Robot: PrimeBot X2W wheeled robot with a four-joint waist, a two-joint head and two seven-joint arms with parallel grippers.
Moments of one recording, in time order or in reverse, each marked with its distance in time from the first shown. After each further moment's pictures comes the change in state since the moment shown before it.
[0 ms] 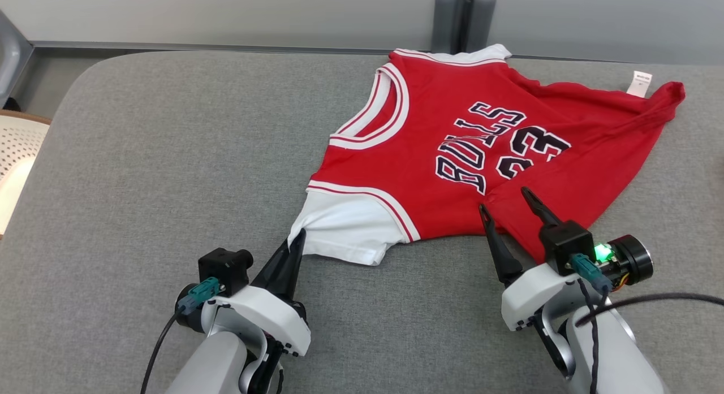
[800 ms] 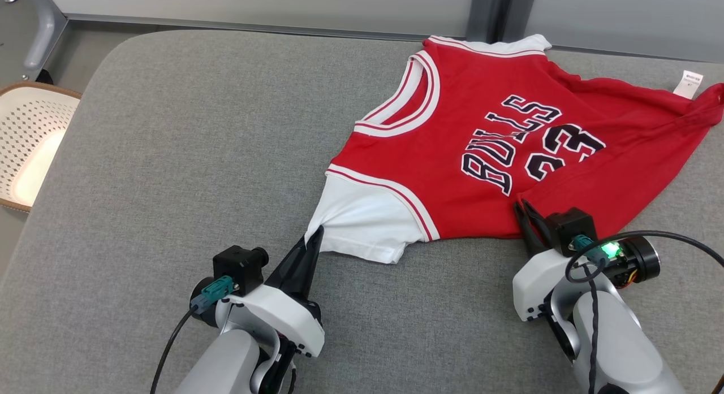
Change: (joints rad) left arm 0.000 -0.007 -0.051 -0.049 -0.015 0.000 -0.001; right arm -0.134 -0.001 -0.054 0.295 -0.041 0.000 0.008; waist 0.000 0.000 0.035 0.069
